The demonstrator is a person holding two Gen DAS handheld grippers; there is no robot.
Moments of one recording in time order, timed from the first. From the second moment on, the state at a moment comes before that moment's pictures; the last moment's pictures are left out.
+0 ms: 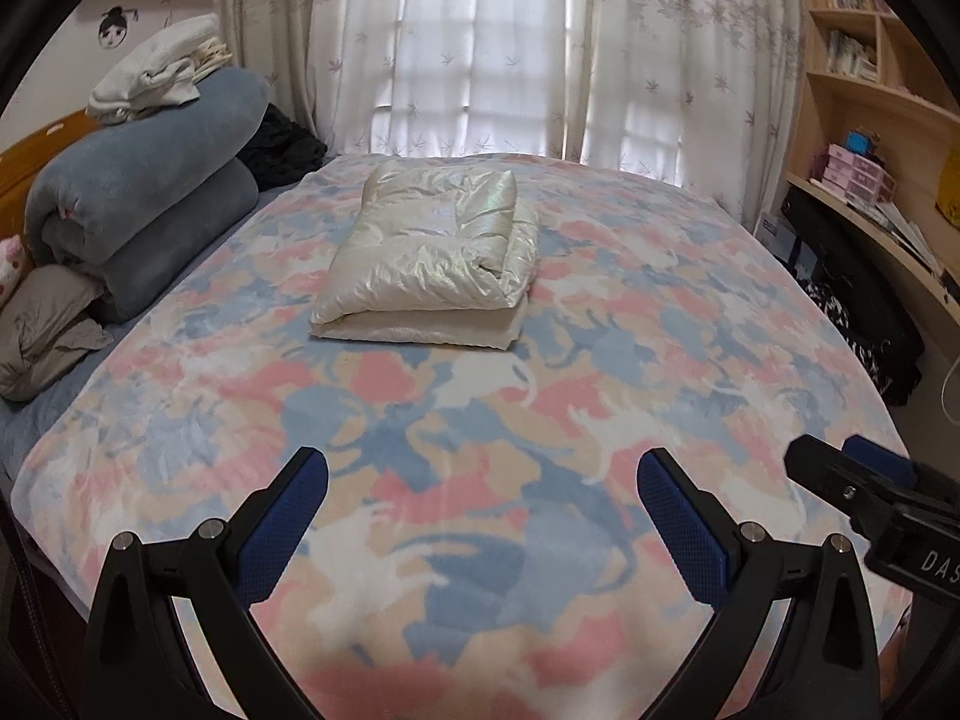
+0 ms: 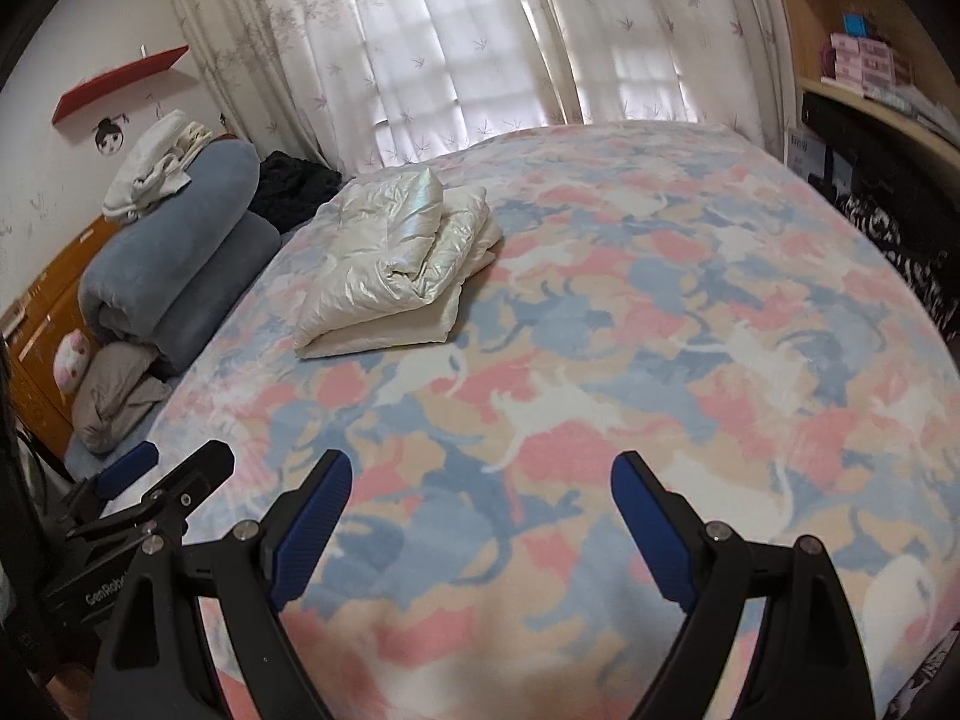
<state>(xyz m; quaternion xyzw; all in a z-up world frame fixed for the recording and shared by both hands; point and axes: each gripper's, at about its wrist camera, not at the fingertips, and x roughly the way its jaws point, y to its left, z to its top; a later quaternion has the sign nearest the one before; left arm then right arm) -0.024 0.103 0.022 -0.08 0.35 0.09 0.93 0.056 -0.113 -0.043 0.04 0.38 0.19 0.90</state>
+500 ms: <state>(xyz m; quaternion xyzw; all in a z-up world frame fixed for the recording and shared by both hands) -0.038 0.077 0.027 -0.07 0.35 0.08 0.93 0.024 -0.124 -0.030 0.01 0.35 0.17 0.92</state>
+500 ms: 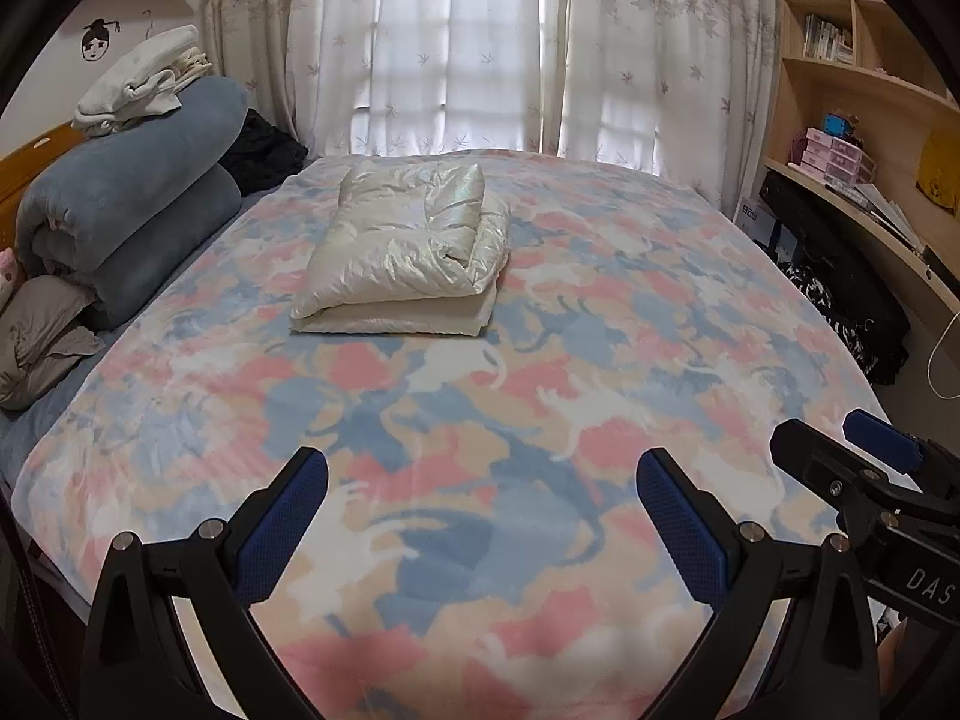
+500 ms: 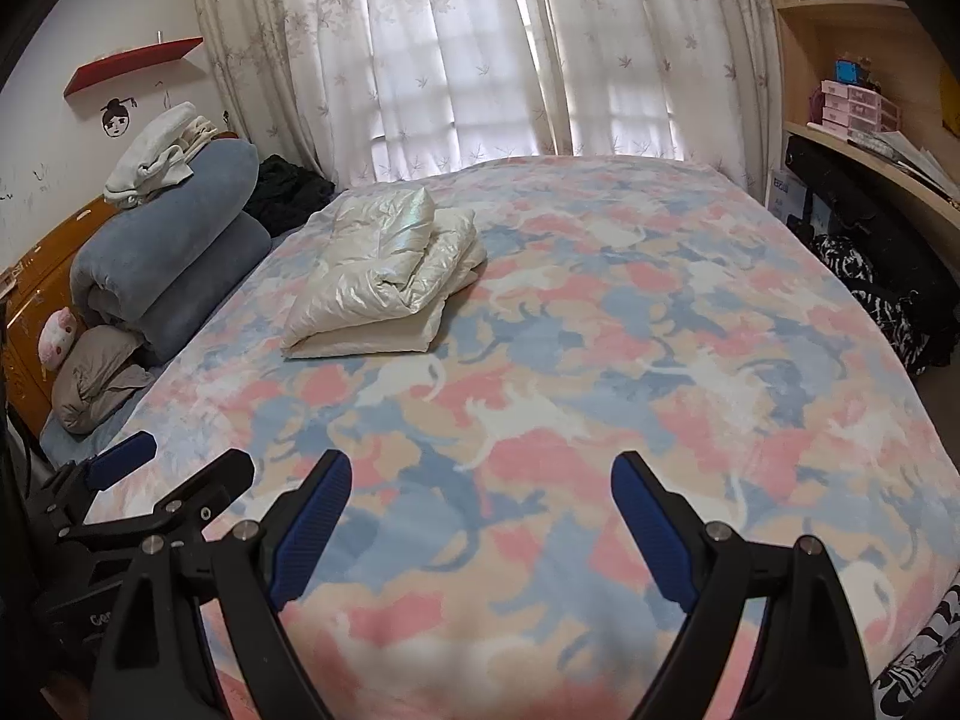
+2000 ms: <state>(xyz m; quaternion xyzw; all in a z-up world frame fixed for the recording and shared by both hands) -0.042 0.074 0.023 -0.06 0.36 0.09 0.93 0.010 -0.136 -0.034 0.01 0.34 0.16 0.93</state>
